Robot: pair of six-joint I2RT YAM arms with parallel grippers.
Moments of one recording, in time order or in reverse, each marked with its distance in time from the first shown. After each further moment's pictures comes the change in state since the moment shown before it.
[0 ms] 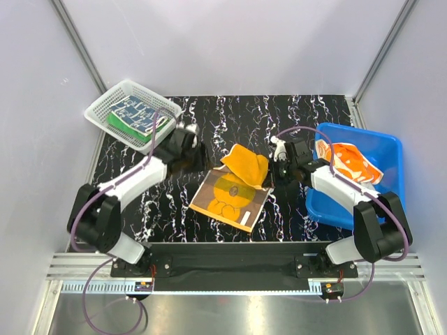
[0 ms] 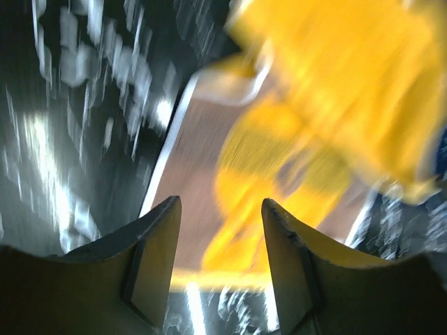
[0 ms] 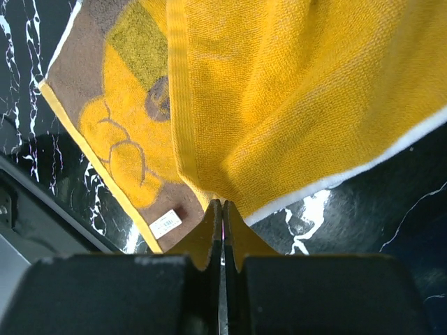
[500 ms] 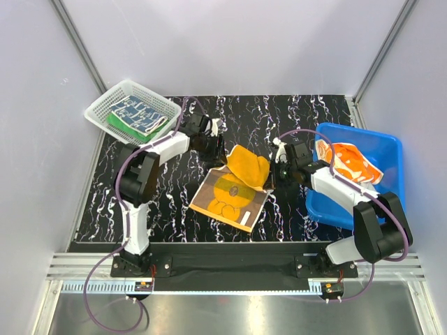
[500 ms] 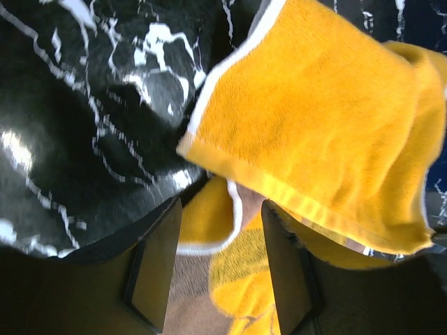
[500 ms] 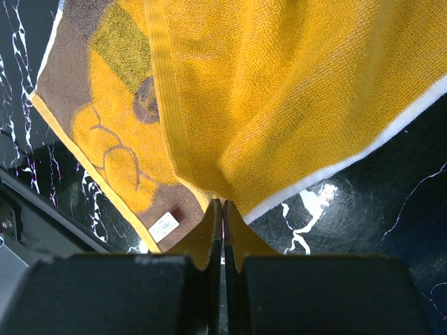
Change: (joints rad) left arm 0.071 0.514 0.418 -0.021 0.314 0.241; right arm 0.002 -0.008 -0.030 0.000 0.037 0.074
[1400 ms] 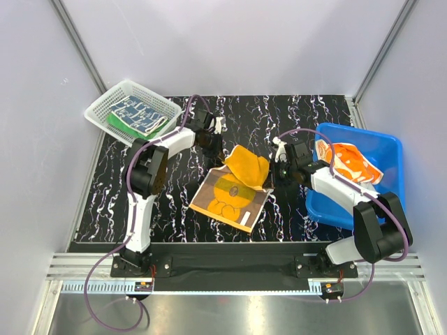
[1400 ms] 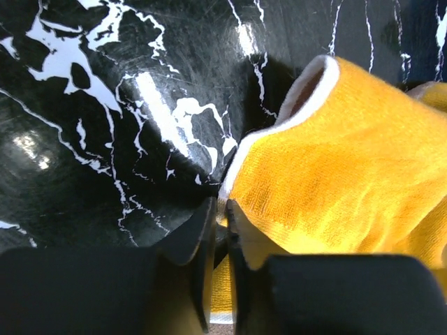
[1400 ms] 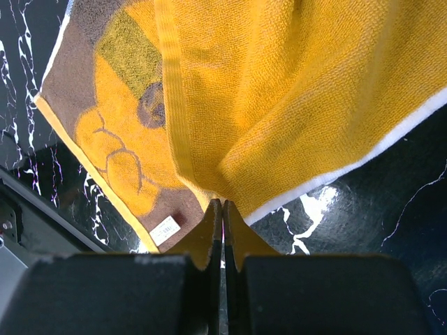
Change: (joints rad) left arm 0.002 0.192 0.196 -0.054 0.000 0.056; right arm 0.000 0.000 0.000 0.015 -0.003 -0.004
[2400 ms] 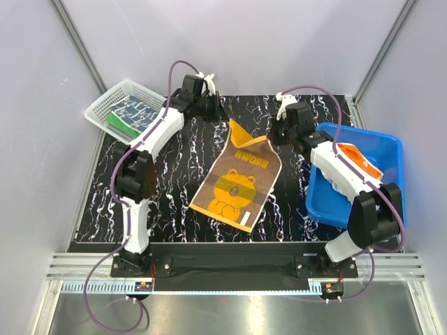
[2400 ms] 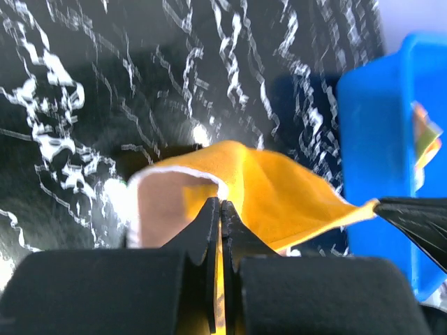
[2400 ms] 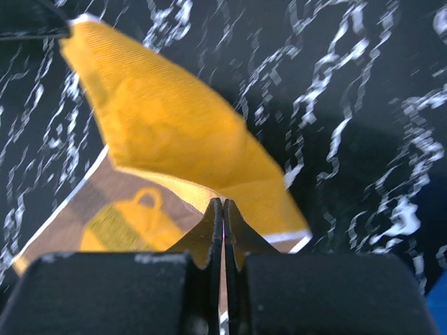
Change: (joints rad) left arm 0.040 -0.111 0.282 -0.029 0.057 -0.150; right arm -0.016 0.101 0.391 0.036 0.293 -0.116
